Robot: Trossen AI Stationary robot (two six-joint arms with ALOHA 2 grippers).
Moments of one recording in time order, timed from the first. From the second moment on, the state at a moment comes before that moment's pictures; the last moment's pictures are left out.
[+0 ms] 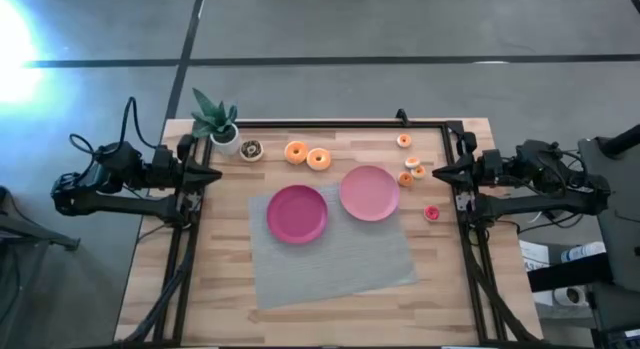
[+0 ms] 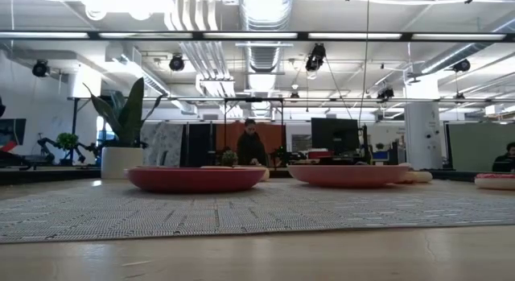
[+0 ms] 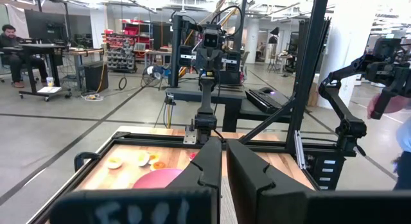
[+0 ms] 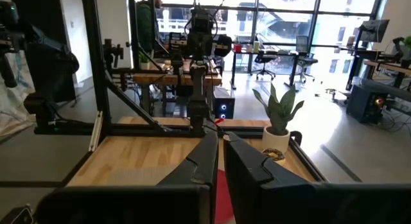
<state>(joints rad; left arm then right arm) 0.00 0.39 0.78 -0.40 0.00 -0.06 0.00 0.39 0.78 -0.39 0.00 0.00</state>
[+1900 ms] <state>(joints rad) 0.00 0.56 0.78 -0.14 -0.03 -0.53 0.00 0.72 0.78 0.39 0.52 0.45</state>
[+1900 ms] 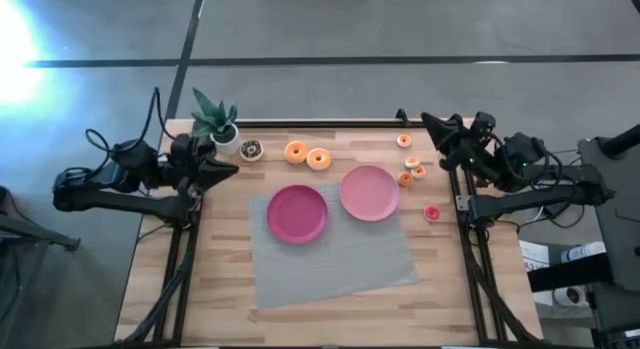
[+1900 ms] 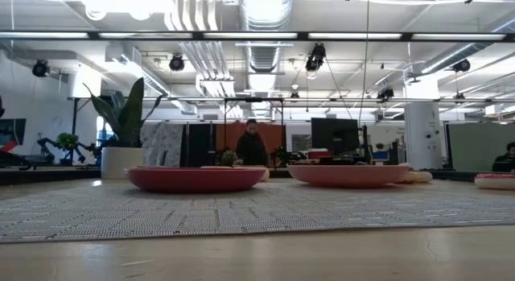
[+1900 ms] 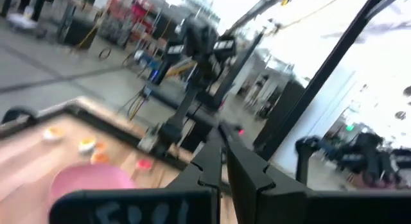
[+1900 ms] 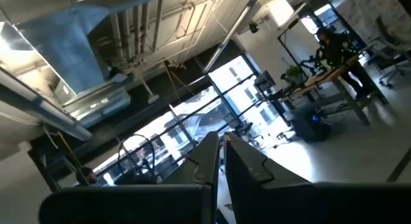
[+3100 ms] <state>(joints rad) 0.02 0.73 0.78 -0.39 -0.36 -0.70 -0.12 1.22 1.00 -1.36 0.06 1.00</state>
